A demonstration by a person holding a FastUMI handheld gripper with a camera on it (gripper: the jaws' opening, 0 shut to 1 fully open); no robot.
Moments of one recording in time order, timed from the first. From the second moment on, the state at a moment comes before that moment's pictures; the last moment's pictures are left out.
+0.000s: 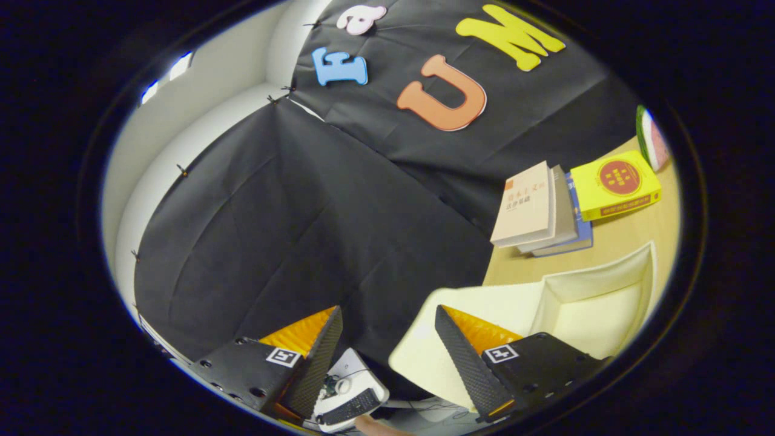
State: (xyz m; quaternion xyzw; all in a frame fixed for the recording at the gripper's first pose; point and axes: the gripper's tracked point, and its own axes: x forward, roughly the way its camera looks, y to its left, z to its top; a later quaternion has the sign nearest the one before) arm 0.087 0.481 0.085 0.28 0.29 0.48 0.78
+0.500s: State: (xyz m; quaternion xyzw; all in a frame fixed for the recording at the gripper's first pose) arm 0.114 0.319 0.040 0.11 0.22 0.37 0.90
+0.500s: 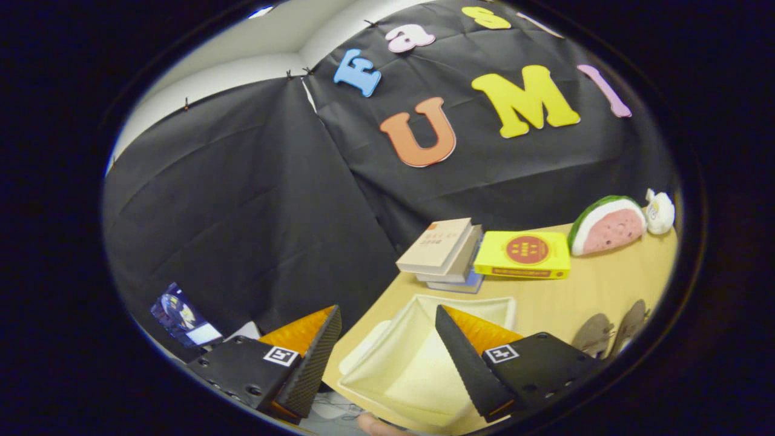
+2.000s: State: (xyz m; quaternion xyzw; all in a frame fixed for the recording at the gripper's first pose) arm 0.186 0.033 -0.217 -0.07 0.53 0.12 0.83
